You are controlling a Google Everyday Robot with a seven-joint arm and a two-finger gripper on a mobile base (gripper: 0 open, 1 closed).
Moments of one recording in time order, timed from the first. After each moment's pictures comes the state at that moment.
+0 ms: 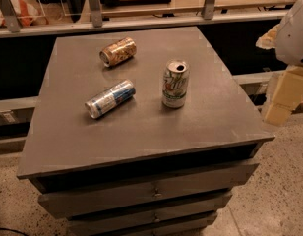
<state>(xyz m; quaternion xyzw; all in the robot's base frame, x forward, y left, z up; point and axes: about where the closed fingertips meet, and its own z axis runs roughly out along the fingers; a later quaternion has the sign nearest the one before) 0.438 -0.216 0.977 -0.60 0.78 -0.04 0.16</state>
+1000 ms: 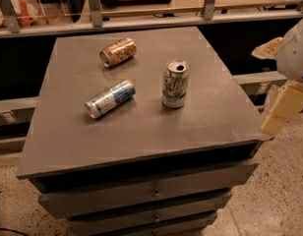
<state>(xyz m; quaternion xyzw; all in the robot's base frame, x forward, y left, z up) 0.440 -0.213 0.956 -0.61 0.77 0.00 0.21</state>
